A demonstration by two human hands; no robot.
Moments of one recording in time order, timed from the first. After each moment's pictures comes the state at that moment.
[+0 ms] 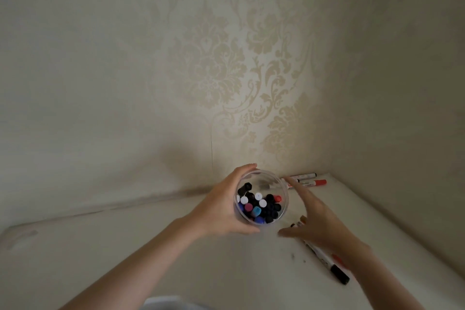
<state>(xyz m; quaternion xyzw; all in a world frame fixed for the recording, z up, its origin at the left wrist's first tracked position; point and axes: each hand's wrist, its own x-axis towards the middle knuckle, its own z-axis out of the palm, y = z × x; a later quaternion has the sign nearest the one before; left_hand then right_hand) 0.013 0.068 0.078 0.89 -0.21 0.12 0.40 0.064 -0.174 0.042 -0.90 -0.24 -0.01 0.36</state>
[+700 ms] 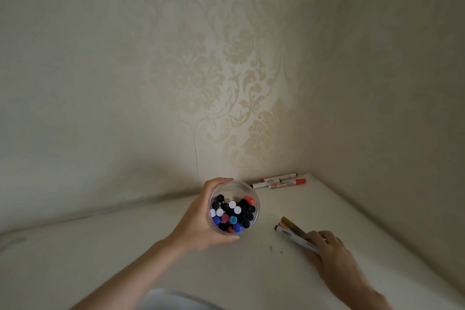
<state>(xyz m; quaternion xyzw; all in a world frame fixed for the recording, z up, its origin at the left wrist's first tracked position) -0.017 0.054 0.055 0.86 -0.16 0.17 0.45 0.008 -0.244 -0.023 -0.97 -0.14 -0.14 0.17</state>
